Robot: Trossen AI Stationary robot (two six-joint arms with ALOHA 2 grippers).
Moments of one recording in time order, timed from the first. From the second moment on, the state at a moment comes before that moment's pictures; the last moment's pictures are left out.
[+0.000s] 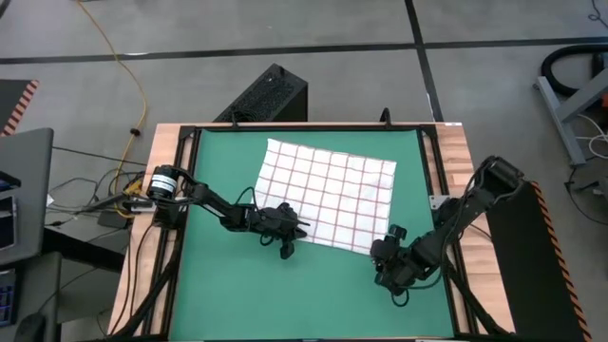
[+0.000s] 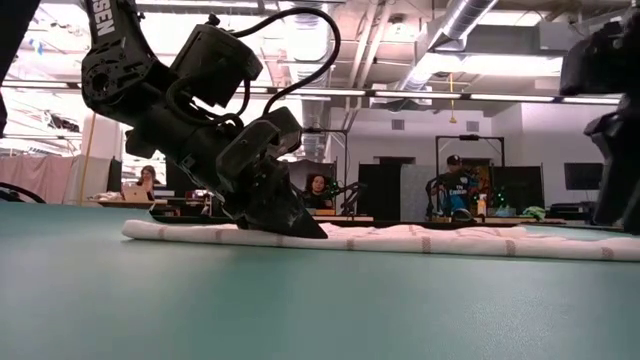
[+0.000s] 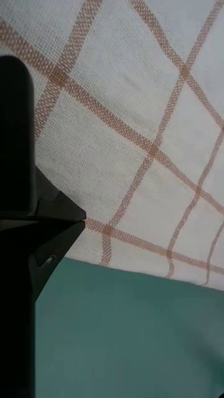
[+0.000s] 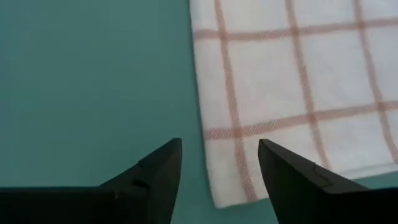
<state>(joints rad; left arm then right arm) -0.11 1.93 0.67 0.76 -0.06 -0.36 0.76 1.51 0.77 -0.65 0.47 1.04</state>
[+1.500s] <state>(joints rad) -0.42 1.24 0.25 0.45 -0.77 -0.85 0.73 1.62 0.77 -0.67 0.32 1.23</state>
